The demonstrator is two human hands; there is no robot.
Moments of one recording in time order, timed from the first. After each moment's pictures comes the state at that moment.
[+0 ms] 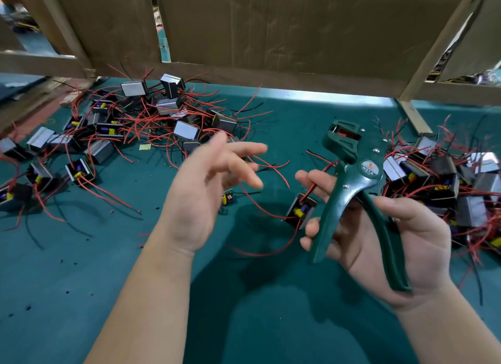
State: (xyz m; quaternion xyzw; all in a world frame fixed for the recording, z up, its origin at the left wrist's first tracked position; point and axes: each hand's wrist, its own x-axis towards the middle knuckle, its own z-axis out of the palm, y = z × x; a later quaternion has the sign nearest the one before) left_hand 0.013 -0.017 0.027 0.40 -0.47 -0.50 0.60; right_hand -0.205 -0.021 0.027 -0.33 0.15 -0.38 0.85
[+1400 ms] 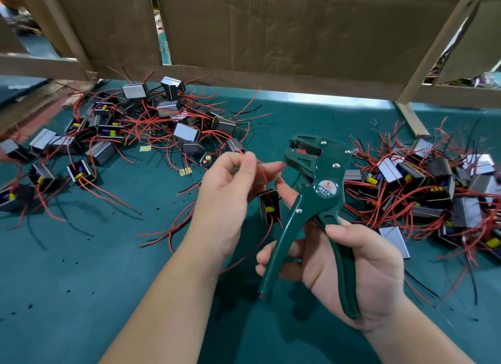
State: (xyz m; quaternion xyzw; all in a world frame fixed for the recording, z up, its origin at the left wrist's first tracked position) left_hand -0.024 -0.026 0.008 0.43 -0.36 -0.50 0.66; right_hand -0.171 0.000 0.016 -0.32 0.16 -0.39 0.85
